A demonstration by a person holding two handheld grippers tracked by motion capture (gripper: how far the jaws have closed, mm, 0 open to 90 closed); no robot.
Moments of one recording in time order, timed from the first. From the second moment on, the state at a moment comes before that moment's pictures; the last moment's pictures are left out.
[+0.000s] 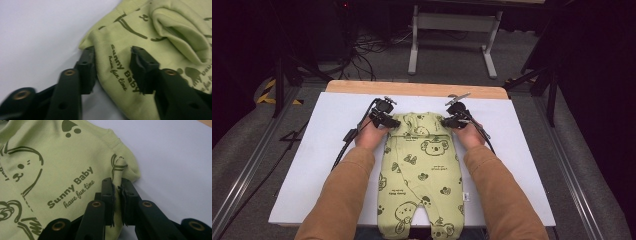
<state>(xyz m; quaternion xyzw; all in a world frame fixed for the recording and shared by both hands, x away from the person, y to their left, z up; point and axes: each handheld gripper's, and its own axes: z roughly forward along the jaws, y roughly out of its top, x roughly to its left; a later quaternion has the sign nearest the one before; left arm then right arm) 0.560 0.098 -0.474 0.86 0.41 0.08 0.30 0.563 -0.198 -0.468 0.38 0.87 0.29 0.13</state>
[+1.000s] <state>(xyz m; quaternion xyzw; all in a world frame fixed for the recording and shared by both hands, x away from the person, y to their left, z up) 0.553 0.089 -0.464 0.88 0.37 0.13 0.28 0.556 -0.196 -0.453 0.35 0.87 0.30 0.19</state>
